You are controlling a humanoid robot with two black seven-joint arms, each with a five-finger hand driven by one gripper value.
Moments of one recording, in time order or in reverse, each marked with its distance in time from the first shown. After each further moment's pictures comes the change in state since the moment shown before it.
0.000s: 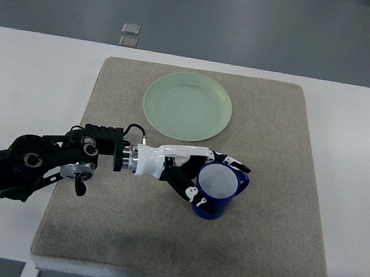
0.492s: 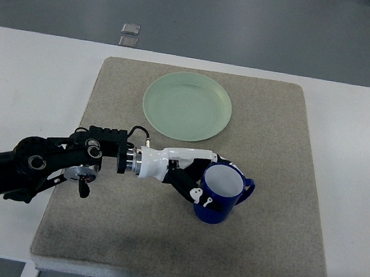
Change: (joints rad) left arm 0.000 -0.018 -0.001 0.006 0.014 0.003 0.000; right arm 0.000 0.000 0.000 0.000 0.000 0.000 0.000
